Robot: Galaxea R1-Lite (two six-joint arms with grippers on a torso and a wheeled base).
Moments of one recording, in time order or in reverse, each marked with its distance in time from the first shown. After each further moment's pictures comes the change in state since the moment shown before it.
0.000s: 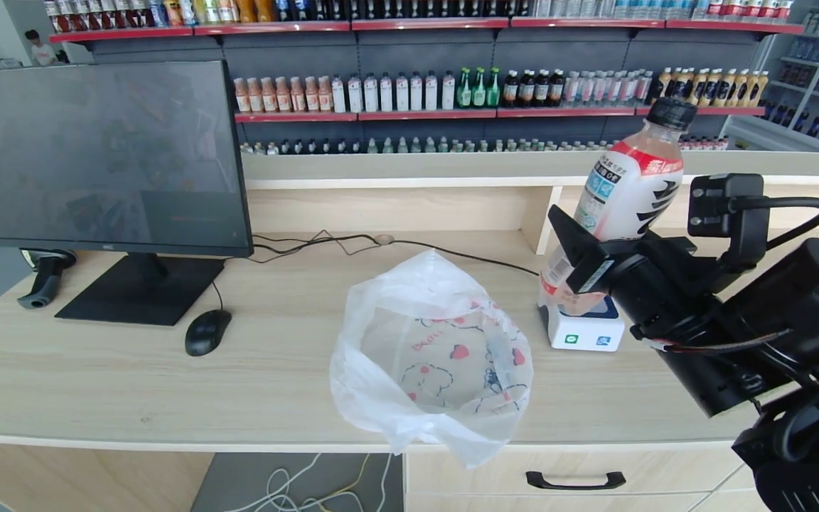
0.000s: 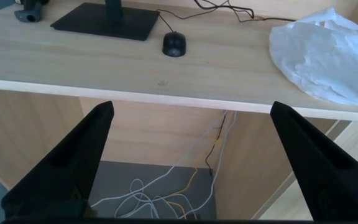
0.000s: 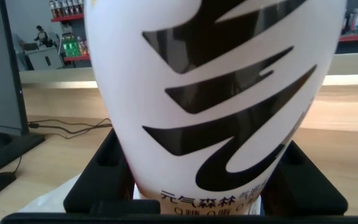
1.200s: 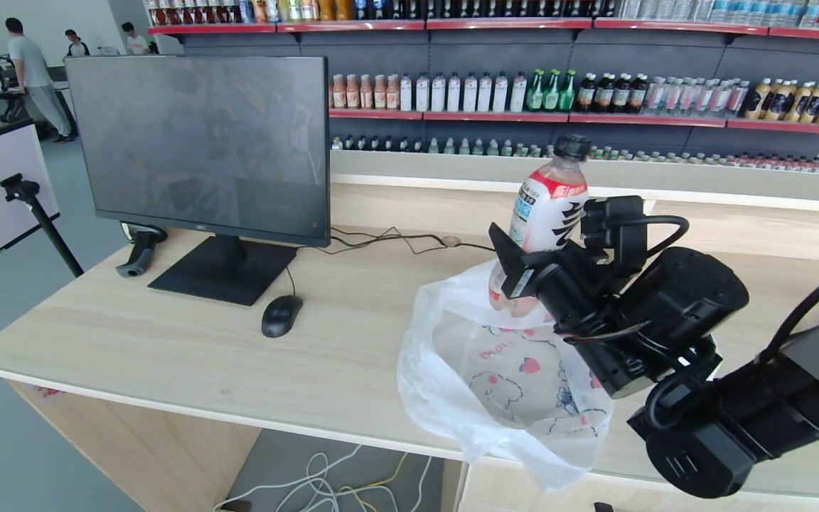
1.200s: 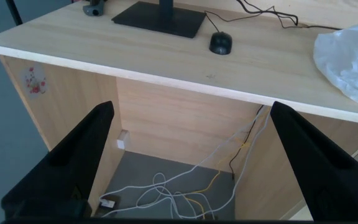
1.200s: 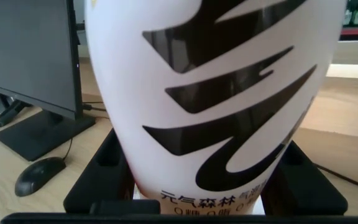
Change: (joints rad) left arm 0.001 0.000 0.000 -0.004 0.000 -0.003; right arm 0.044 0.228 -0.184 -0.002 0.000 -0.004
